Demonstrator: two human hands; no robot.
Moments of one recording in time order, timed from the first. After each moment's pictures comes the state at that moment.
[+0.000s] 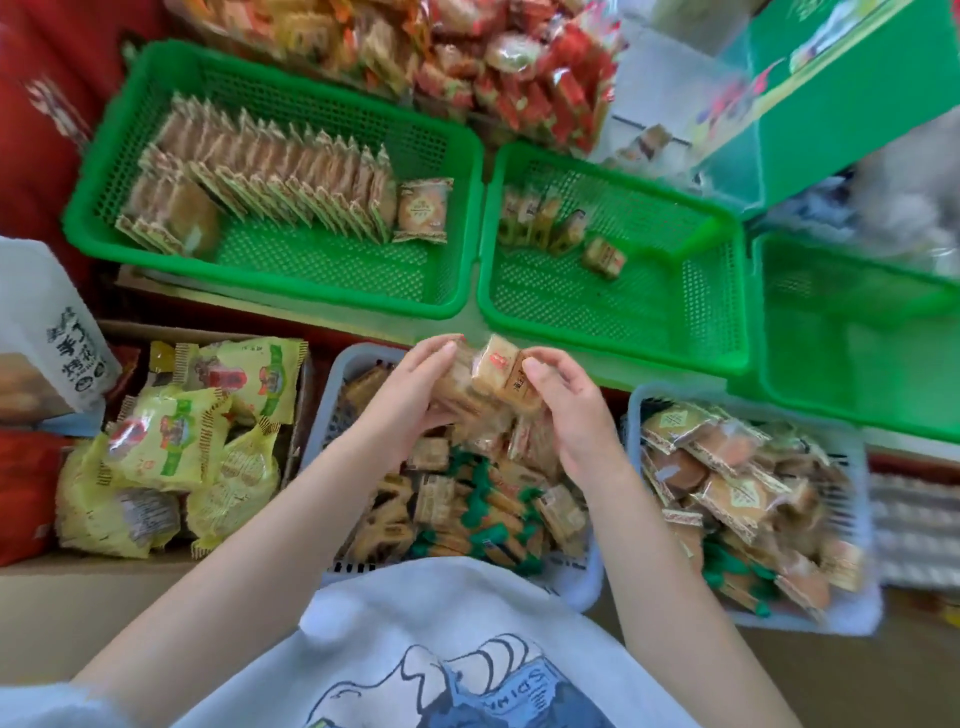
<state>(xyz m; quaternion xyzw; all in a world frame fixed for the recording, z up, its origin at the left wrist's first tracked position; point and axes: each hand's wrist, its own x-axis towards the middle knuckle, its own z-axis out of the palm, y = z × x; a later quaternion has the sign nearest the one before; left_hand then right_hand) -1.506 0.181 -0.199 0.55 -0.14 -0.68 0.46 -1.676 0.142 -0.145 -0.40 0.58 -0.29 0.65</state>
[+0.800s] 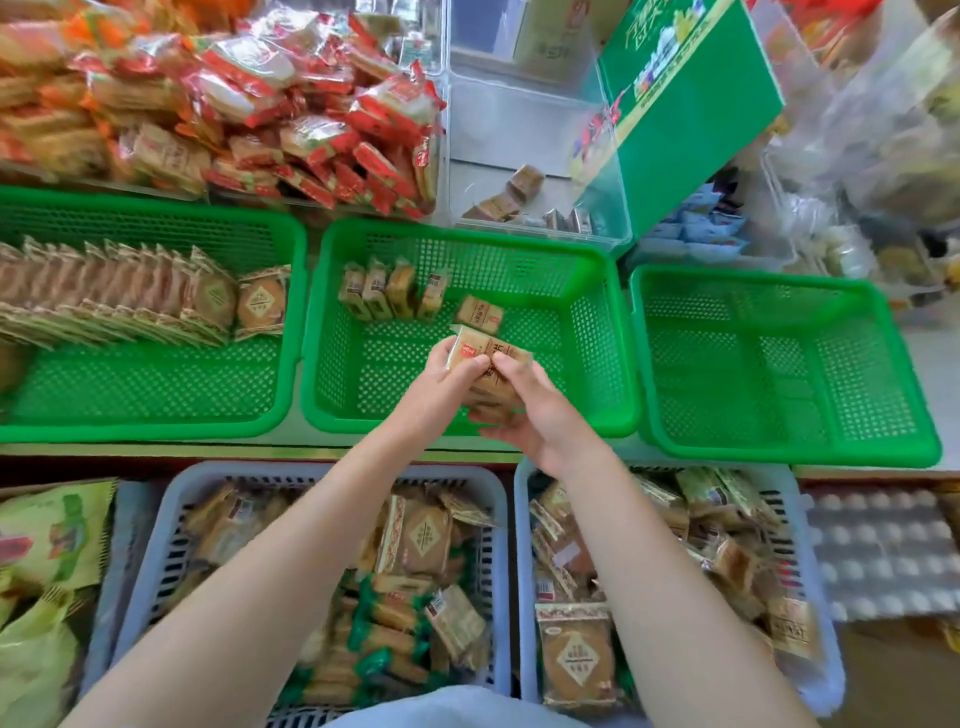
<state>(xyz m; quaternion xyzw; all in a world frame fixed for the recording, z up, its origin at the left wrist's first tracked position) -1.668 -0.002 -0.180 0.61 -0.38 -0.60 0.35 -1.814 -0.023 -0.172 -0.31 0.55 -0.26 0.73</state>
